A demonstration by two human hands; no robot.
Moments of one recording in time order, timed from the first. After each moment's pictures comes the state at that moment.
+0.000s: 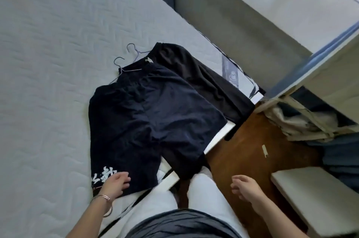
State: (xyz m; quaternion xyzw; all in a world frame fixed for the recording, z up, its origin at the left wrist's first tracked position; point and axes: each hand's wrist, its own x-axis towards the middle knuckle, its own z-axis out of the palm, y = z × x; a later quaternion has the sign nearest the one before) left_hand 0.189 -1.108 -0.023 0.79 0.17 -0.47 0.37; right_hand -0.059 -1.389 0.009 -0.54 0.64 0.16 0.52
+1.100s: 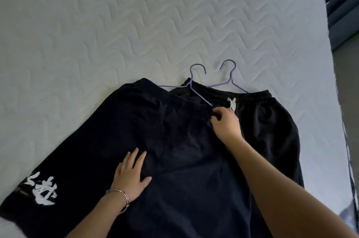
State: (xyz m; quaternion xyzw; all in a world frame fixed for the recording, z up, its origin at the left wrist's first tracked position) left_hand 0.337 -1.282 -0.187 0.91 0.14 -0.34 0.18; right_hand 0.508 -1.504 -0.133 -0.92 0.10 0.21 0.31
